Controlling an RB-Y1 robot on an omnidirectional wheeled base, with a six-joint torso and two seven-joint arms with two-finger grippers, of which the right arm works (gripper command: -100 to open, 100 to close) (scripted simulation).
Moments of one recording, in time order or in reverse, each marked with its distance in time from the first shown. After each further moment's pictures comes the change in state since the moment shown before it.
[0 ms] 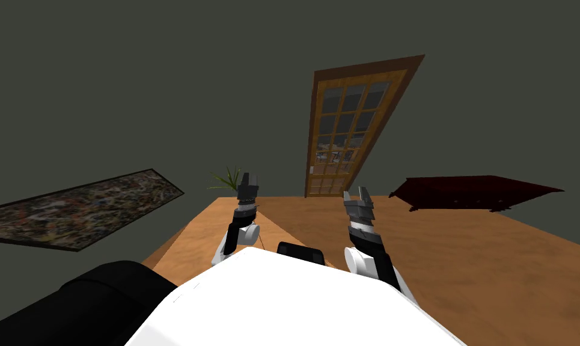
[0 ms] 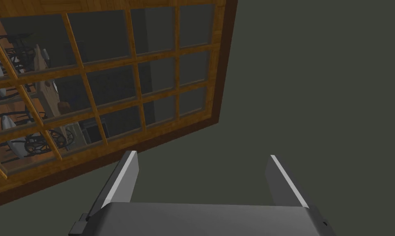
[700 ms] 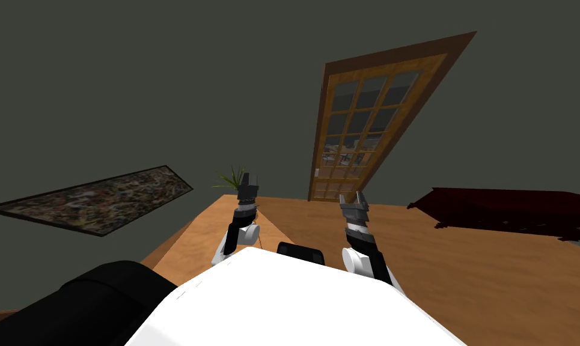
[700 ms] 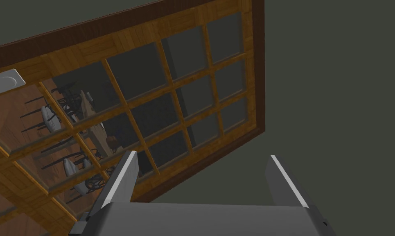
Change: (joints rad) arm -0.035 -0.043 0.013 0.136 -0.108 -0.055 -0.126
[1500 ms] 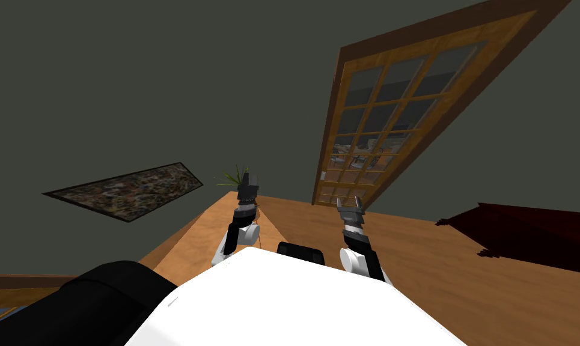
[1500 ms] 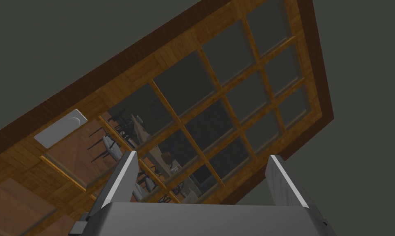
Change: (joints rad) arm -0.049 -0.038 0.014 0.166 -0.126 -0.064 -0.145
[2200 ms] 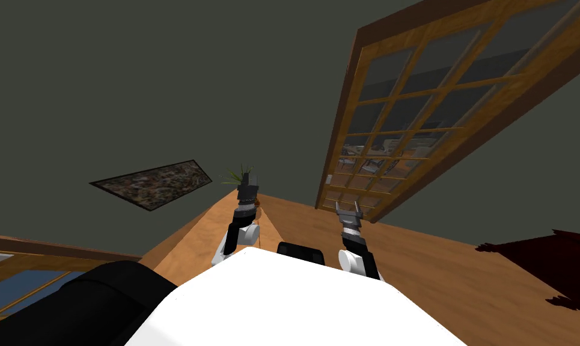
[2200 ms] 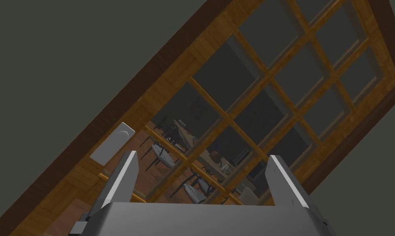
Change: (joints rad) arm -0.041 -0.027 0.018 0.158 -0.119 -0.065 -0.138
